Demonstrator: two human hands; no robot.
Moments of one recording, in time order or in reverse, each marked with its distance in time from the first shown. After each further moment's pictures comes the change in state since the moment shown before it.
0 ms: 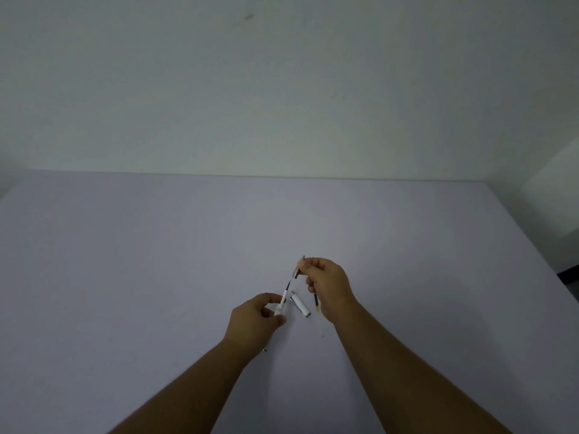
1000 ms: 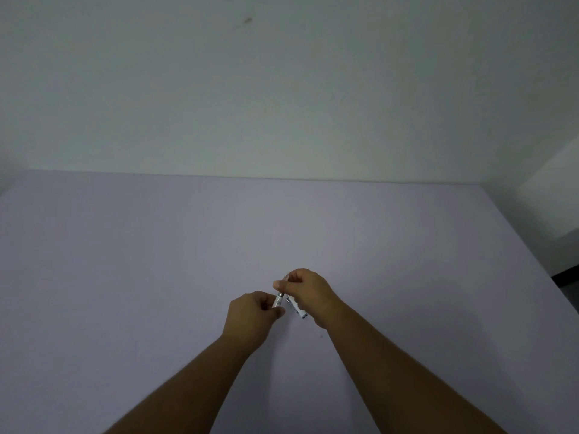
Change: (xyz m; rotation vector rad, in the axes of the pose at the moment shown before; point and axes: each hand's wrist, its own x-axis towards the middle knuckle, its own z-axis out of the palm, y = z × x) left_hand -0.001 0.014 -0.003 0.083 0.100 0.037; right_hand -0.008 0.003 0.010 -0.334 -0.248 0.008
